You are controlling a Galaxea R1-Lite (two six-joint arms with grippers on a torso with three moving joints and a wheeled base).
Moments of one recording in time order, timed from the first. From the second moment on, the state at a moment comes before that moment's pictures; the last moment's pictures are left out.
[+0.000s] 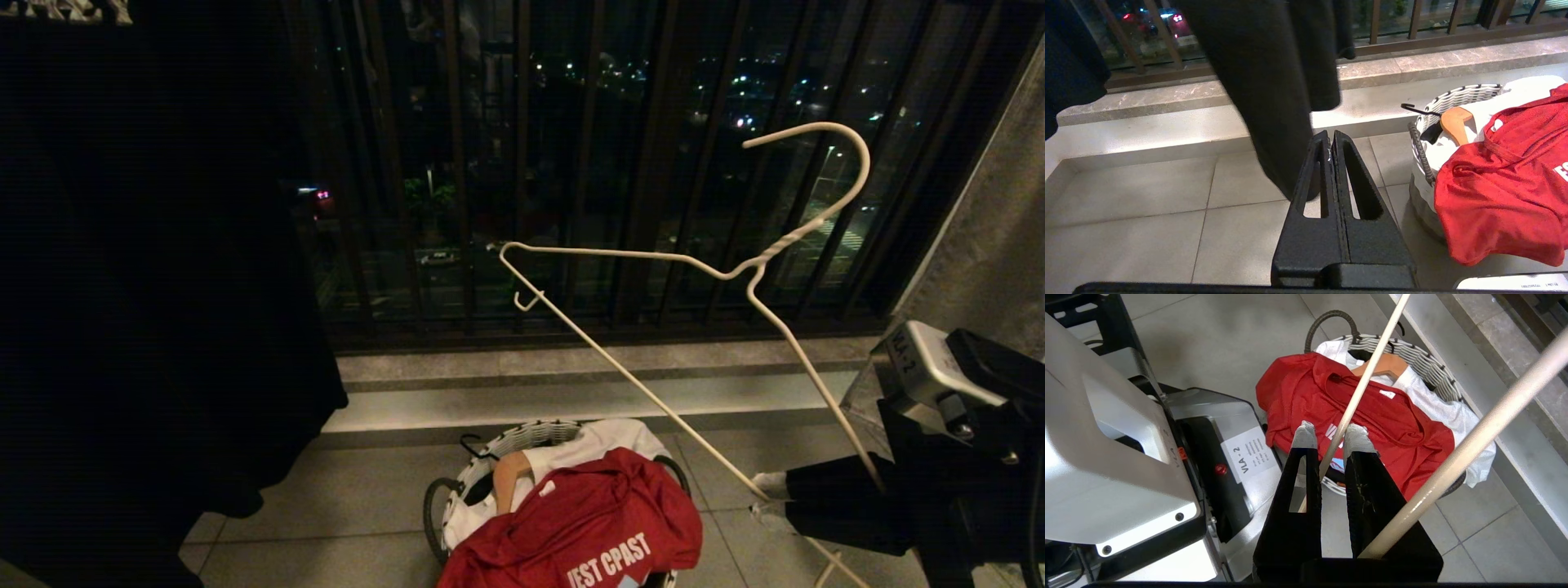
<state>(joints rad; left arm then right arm) 0.00 0.00 0.00 0.02 -0.03 0.08 0.49 1.21 -0.85 0.25 0.45 -0.42</state>
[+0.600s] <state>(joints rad) 0.00 0.07 -0.13 0.03 -0.11 0.09 0.49 1.23 -0.84 0.23 0.46 -0.43</state>
